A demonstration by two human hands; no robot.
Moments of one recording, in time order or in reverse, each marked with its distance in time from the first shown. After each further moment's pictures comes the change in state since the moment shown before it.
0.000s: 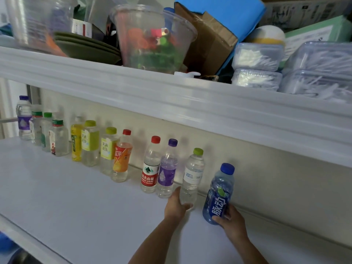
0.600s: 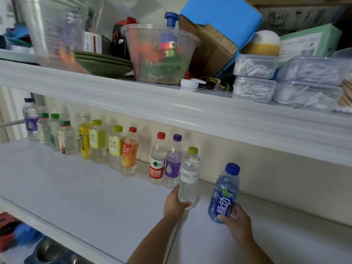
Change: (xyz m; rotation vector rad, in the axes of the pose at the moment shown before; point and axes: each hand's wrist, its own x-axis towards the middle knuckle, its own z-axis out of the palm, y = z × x) left_hand -0.046 -0.002 -0.039 -0.059 -0.019 -0.050; right_hand -0.066 -0.008 -0.002 0.014 0.059 -0.001
